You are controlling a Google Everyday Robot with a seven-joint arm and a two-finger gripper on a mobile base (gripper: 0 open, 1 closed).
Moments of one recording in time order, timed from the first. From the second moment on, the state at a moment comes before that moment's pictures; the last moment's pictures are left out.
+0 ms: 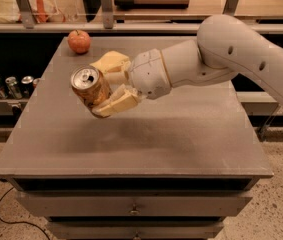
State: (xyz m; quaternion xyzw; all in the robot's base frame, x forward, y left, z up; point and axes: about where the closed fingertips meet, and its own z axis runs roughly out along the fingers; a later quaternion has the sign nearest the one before) arm 0.497 0.069 0.921 -0.67 0.48 0.34 0.46
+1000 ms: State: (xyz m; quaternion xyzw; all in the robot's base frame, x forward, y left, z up) arm 0.528 0.044 0.915 -0.79 0.46 0.20 0.35
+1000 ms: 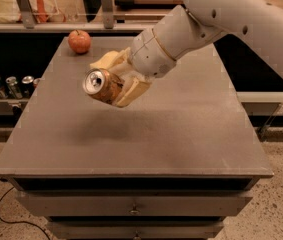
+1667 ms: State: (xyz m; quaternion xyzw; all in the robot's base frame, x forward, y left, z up) arm 0.526 0.028 0.911 -0.83 0.44 0.13 0.30
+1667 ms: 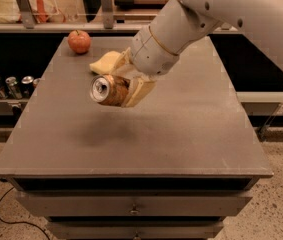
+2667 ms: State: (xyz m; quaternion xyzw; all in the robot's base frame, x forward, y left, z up) arm 0.522 0.025 0.894 -0.87 0.42 0.06 0.23
